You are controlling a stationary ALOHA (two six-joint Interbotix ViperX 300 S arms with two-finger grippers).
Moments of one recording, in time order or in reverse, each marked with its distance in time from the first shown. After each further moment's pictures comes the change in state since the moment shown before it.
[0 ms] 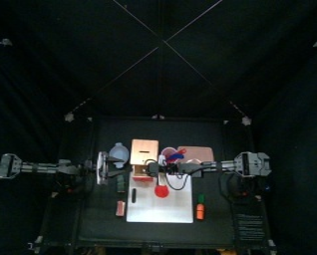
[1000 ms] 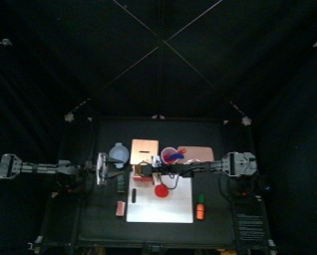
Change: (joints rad) left arm 0.003 0.000 0.028 -0.002 0.000 -0.005; right arm -0.021 0.127 -0.091 -0.100 0.072 0.002
